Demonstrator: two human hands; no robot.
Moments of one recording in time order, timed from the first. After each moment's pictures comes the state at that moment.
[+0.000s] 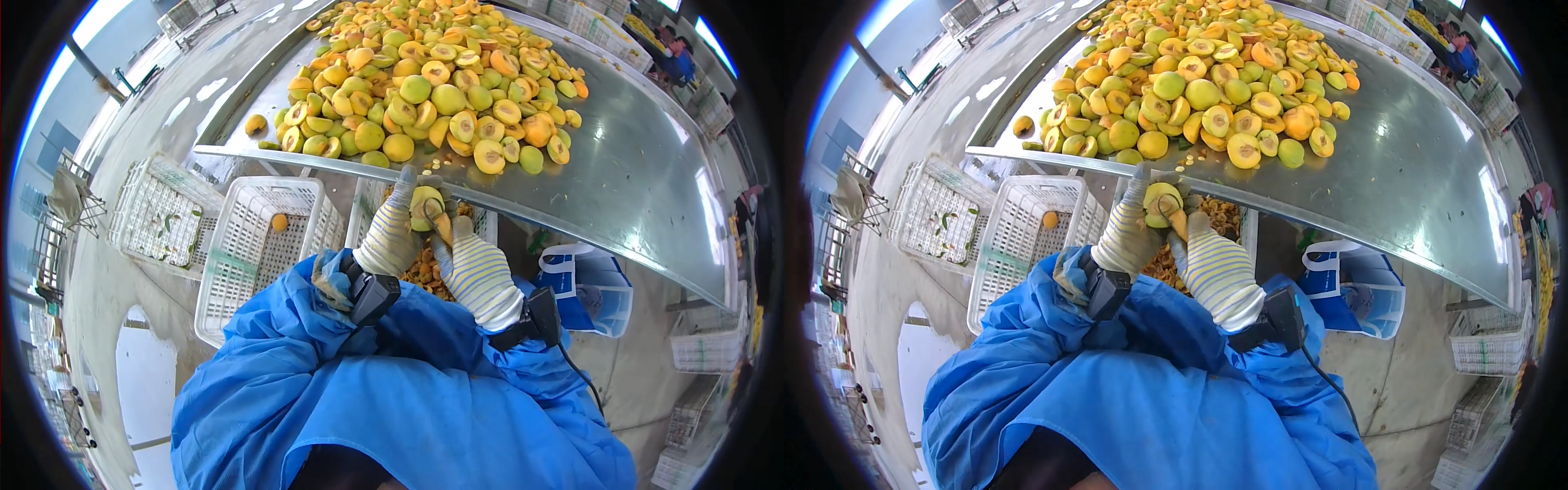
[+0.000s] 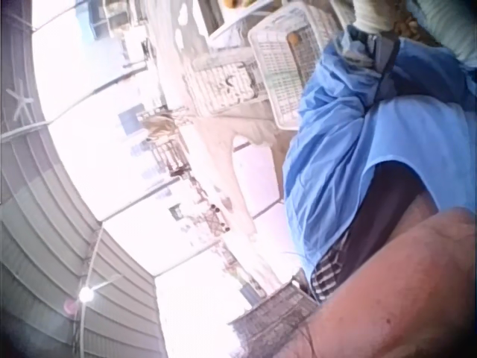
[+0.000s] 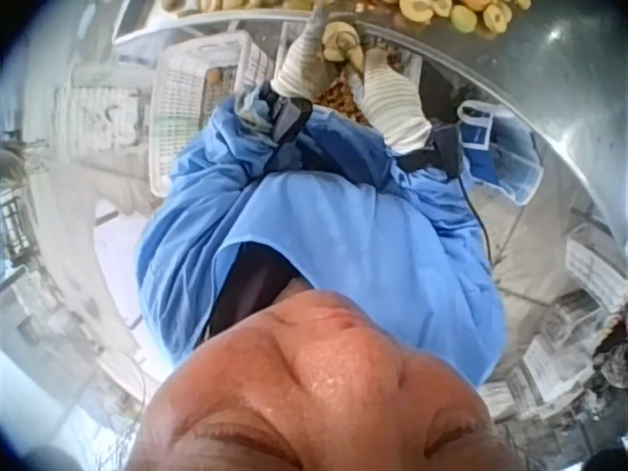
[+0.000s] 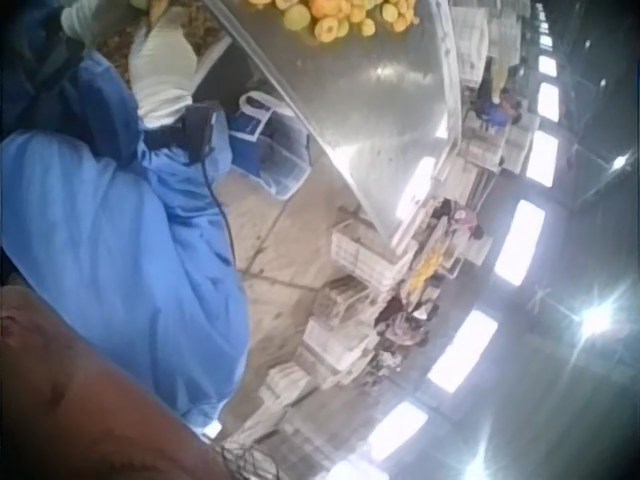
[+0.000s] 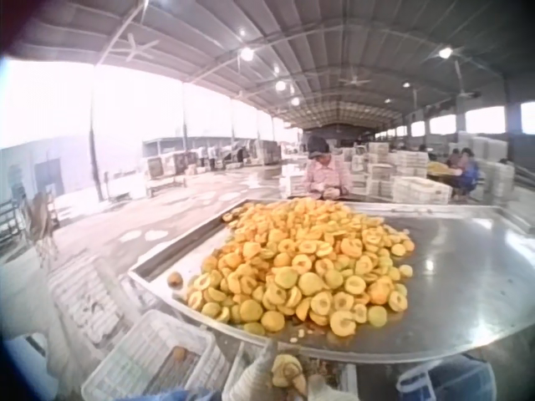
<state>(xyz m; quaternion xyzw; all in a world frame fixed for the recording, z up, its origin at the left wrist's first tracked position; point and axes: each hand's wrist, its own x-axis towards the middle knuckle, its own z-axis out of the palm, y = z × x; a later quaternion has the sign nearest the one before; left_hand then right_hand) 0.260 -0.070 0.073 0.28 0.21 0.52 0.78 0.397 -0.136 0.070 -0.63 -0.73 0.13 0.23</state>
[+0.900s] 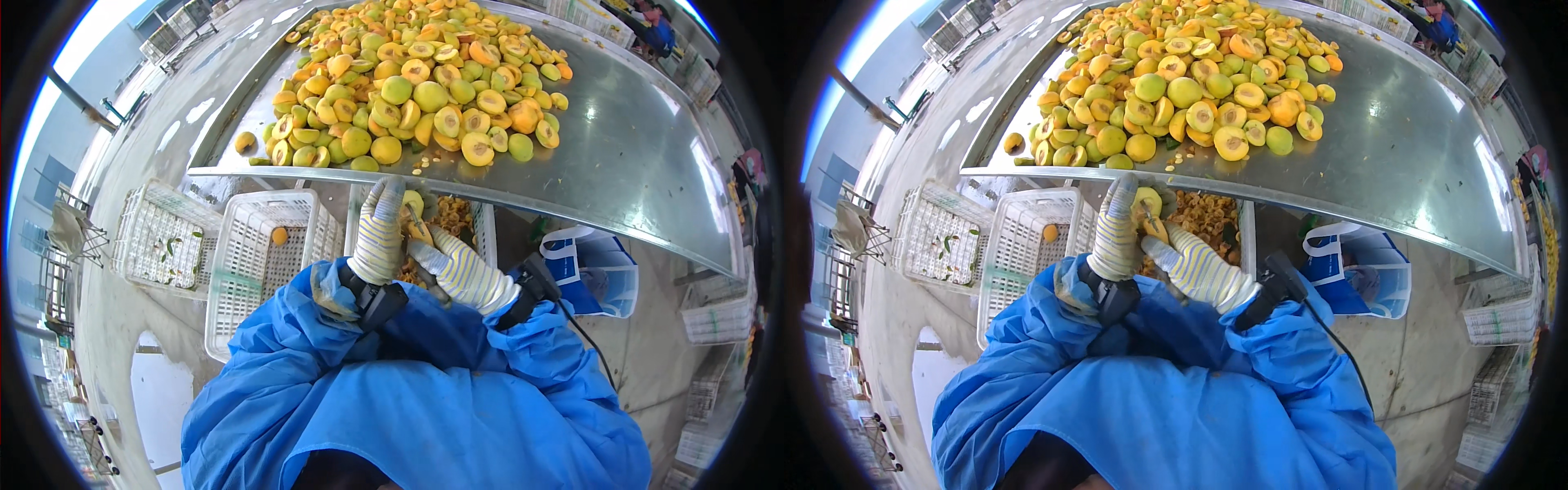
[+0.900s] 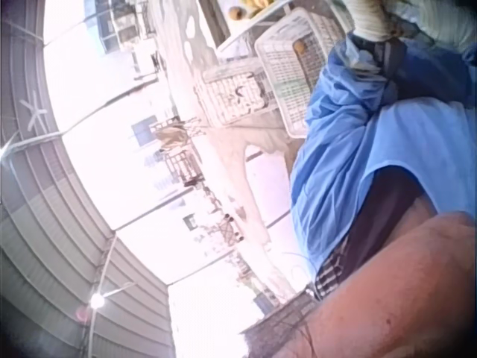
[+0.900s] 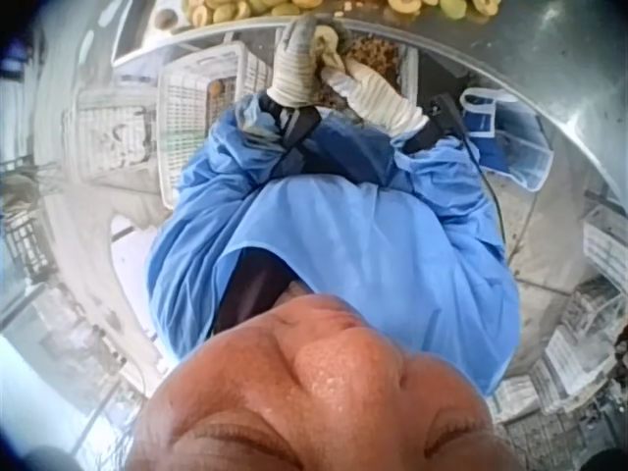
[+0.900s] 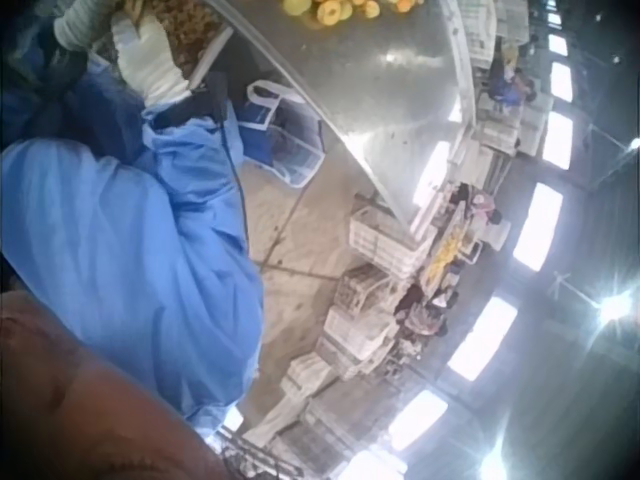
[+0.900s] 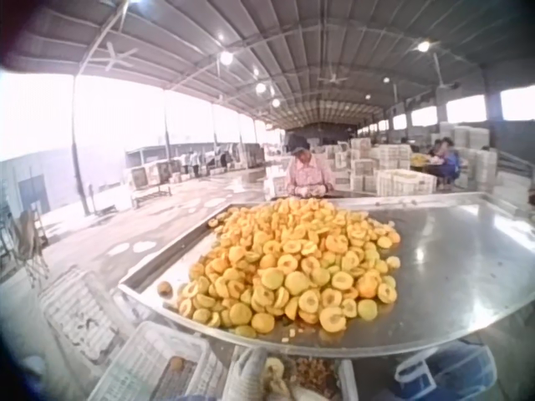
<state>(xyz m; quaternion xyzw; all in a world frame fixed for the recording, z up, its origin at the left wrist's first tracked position) 0.259 -0.076 0.064 0.38 0.29 0.55 0.68 0.393 -0.131 0.066 -0.43 -0.39 0.75 0.32</state>
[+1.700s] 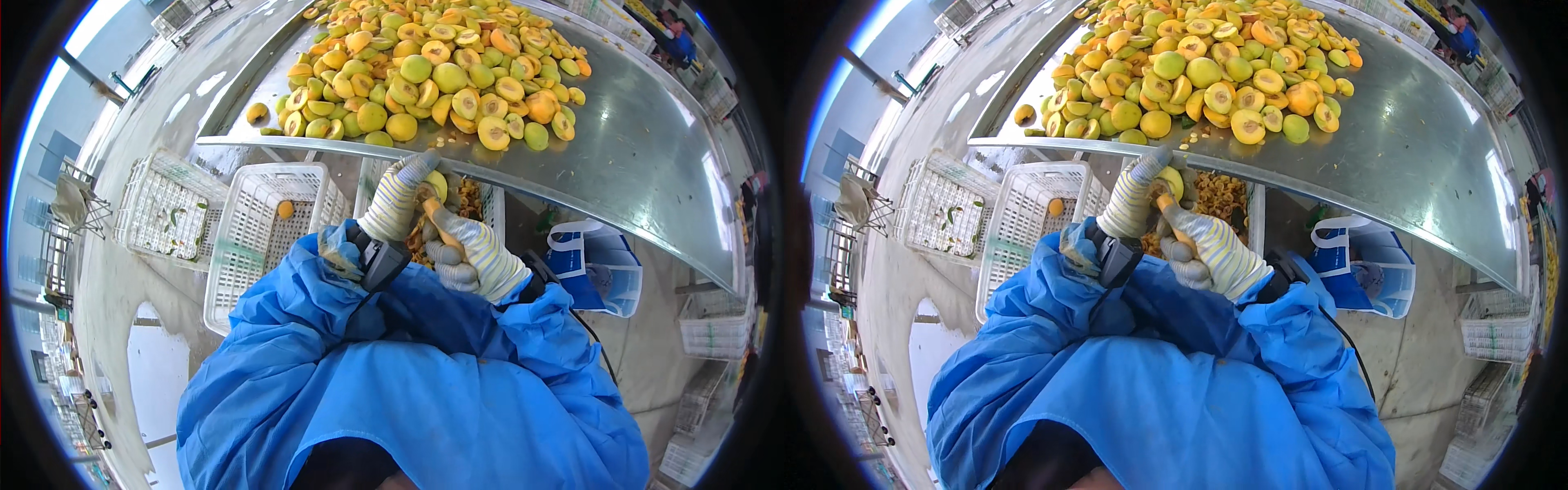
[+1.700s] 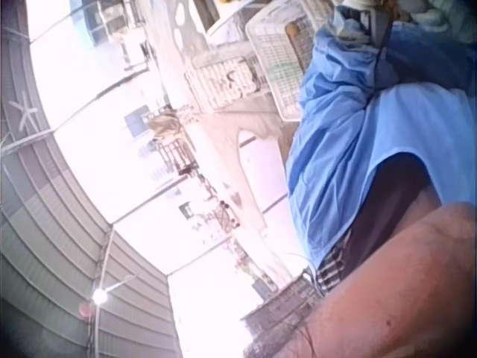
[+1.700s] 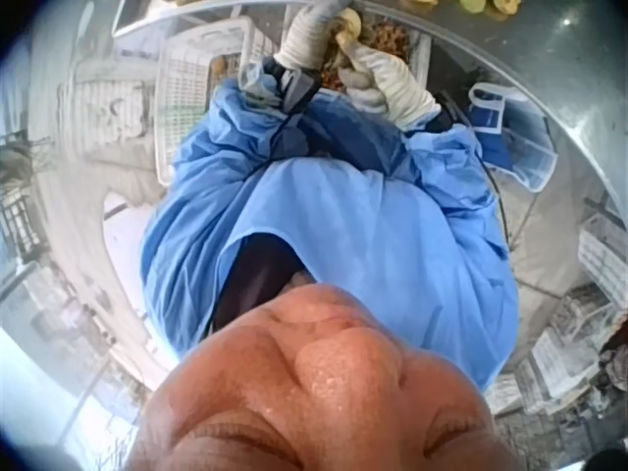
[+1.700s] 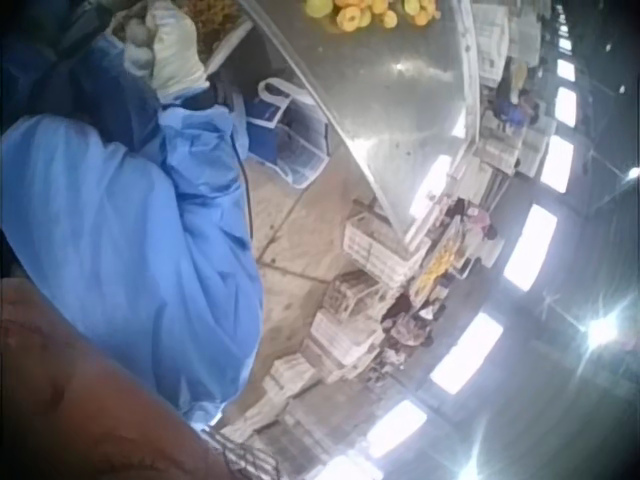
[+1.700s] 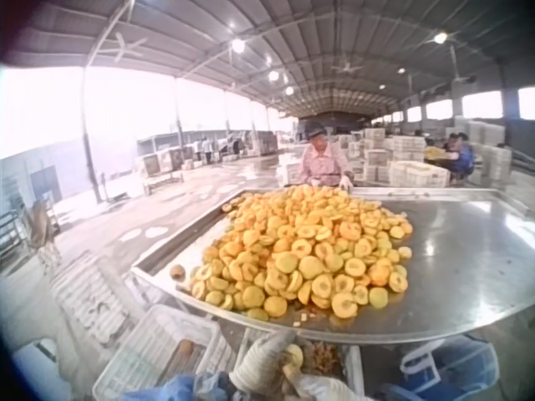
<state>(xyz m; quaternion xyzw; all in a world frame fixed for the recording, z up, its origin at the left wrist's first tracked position) 0.253 -0.062 0.069 0.38 0.31 0.45 0.75 0.400 -0.141 0.080 -0.30 -0.21 0.87 0.33</state>
